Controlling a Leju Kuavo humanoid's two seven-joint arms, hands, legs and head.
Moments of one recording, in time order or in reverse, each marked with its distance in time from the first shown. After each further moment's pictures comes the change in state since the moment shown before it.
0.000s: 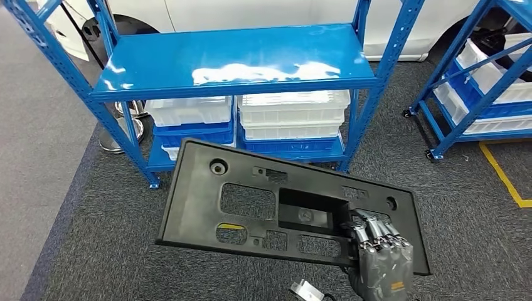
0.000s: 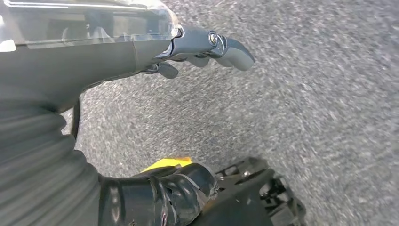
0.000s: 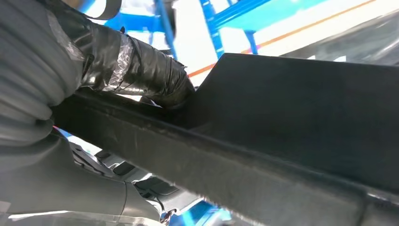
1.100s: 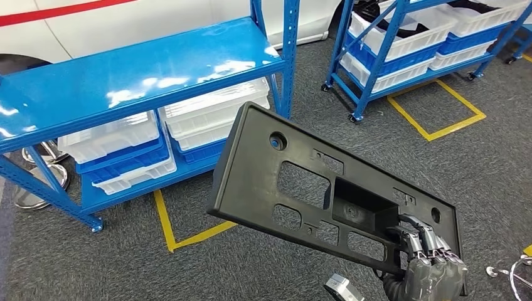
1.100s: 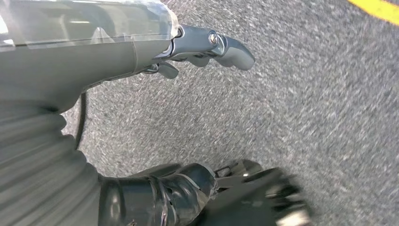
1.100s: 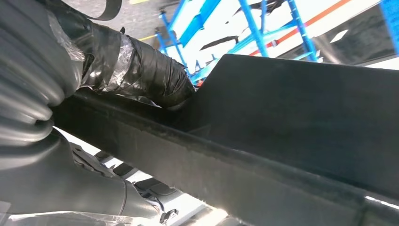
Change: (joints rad) left arm 0.002 -0.003 -0.007 0.000 0.019 0.006 -0.006; right arm 0.107 0.204 -0.266 -0.093 -0.189 -0.002 -0.276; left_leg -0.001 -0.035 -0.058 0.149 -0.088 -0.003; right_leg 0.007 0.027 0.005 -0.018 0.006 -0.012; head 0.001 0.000
